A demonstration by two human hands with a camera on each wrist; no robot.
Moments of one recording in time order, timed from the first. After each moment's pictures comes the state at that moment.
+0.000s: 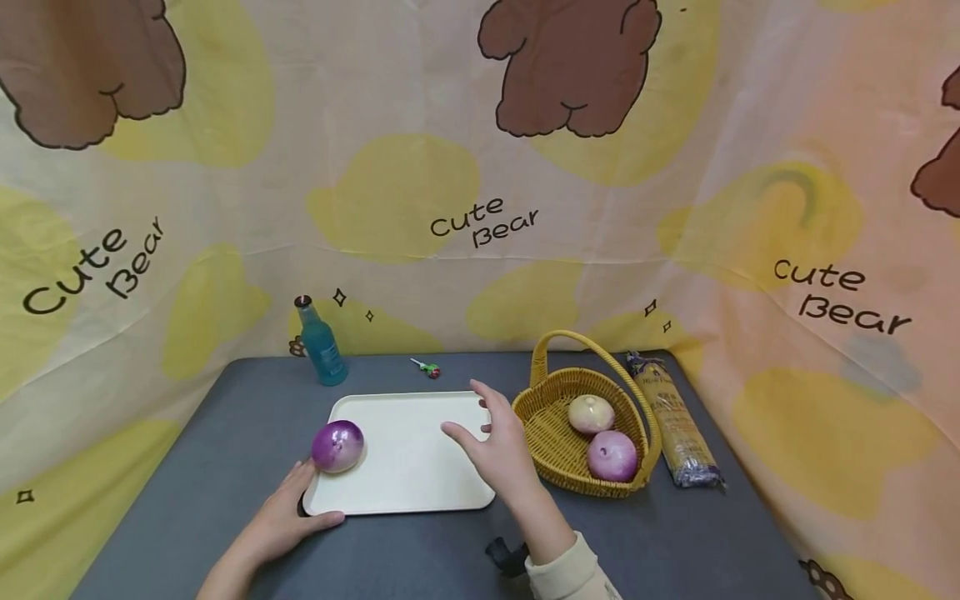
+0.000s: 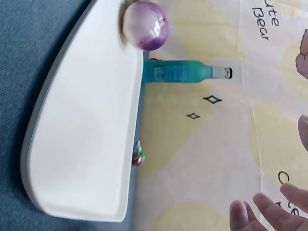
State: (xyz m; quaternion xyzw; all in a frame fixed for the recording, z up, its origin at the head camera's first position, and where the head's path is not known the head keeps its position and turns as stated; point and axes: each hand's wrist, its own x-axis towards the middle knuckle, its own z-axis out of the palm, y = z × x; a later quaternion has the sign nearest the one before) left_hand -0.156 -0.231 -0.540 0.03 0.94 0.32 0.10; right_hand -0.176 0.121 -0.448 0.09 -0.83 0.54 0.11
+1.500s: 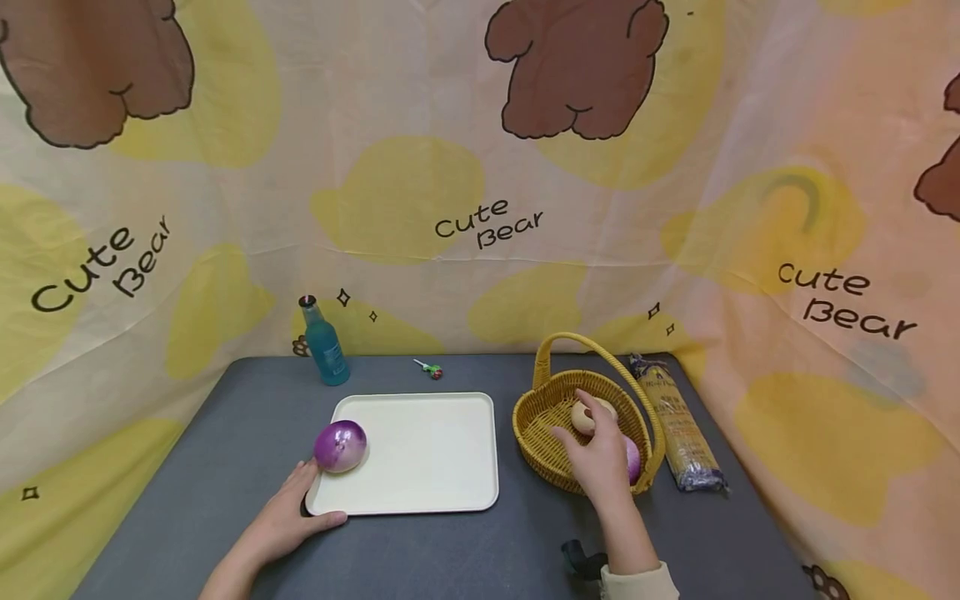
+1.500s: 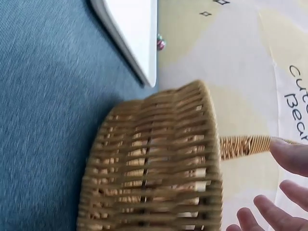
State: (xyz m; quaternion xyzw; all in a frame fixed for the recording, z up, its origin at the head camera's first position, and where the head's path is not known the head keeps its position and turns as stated) left_hand -0.154 -0.232 -0.542 0.04 0.94 0.31 0.09; right_hand -0.170 0.235 -0.468 -0.05 -0.87 0.47 0.12
